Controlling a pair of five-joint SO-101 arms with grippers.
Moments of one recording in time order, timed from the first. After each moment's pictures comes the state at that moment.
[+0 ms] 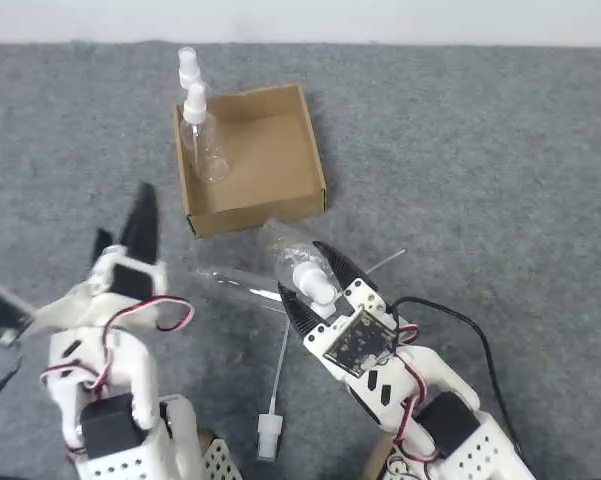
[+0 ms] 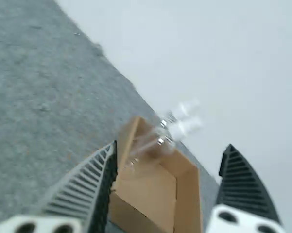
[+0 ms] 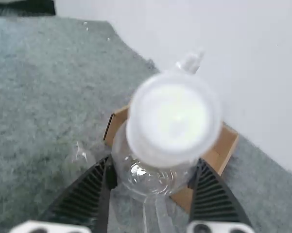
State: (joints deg) left arm -23.4 -98.3 77.2 51.9 48.6; right arm -44.4 -102.7 89.8 32.1 18.3
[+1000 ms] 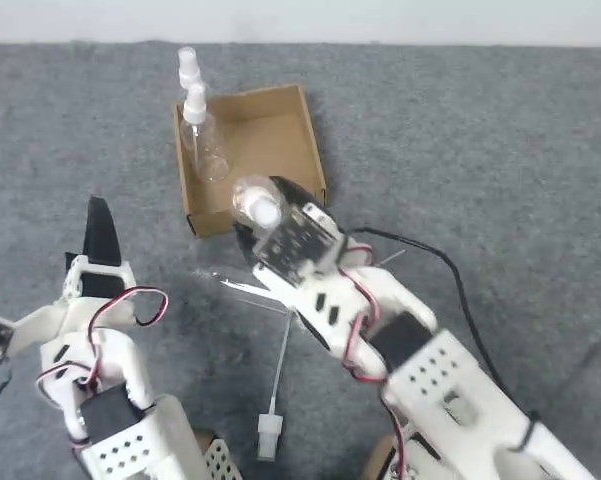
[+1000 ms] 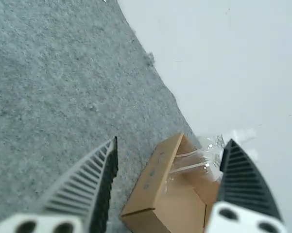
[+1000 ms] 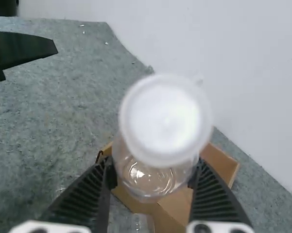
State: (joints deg) left arm -32.3 -97.5 87.3 44.2 52.4; right arm -44.5 -46.4 54.2 17.5 18.3
